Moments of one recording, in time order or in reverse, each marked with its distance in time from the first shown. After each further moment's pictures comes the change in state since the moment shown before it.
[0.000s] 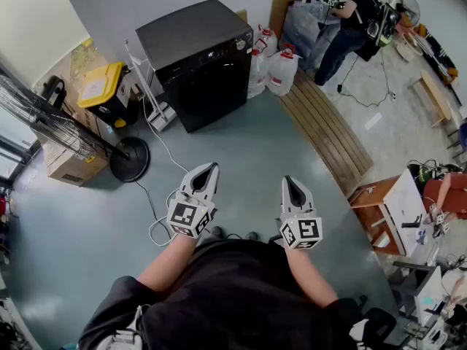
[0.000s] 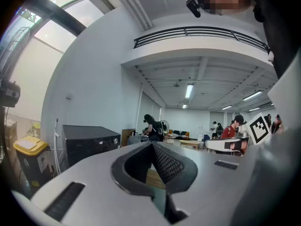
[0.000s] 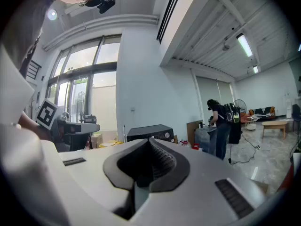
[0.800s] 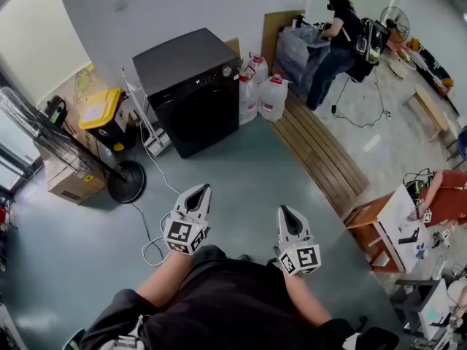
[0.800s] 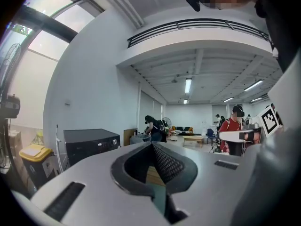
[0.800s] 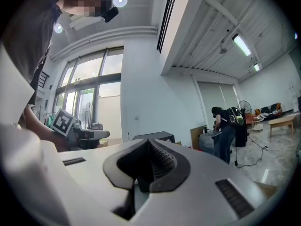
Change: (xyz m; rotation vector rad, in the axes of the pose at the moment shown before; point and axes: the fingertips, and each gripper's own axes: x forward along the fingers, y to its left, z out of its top) left arm 0.012 -0.069 -0.005 0.063 0.024 0.049; right arm -0.083 -0.052 0.012 0.021 -0.088 0.079
